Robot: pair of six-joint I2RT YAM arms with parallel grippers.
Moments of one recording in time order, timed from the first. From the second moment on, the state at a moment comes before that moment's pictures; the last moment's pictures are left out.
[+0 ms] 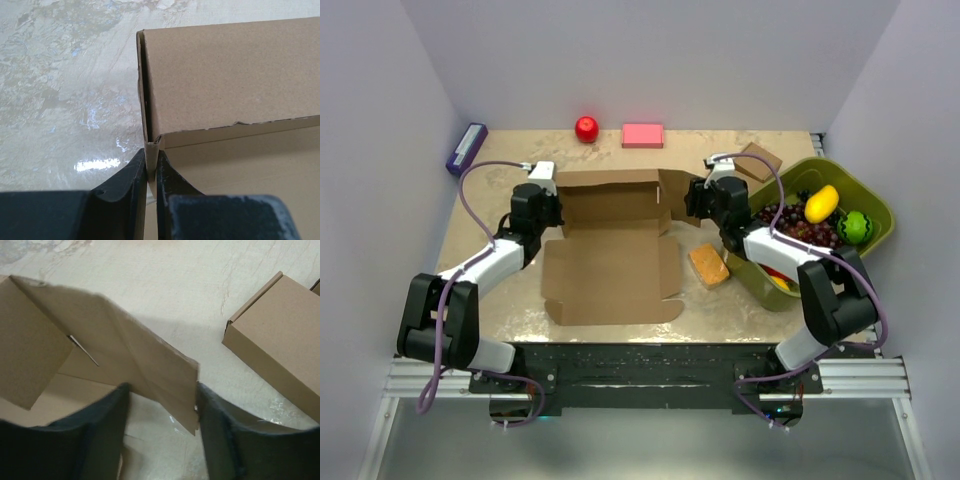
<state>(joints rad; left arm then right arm) -0.20 1.43 0.73 0.25 -0.04 -0.12 0.41 1.59 0.89 0.34 0.08 0.21</state>
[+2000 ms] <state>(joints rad) -0.34 1.36 0.64 0.40 -0.52 0.01 0.45 1.52 0.86 0.31 0.06 0.16</state>
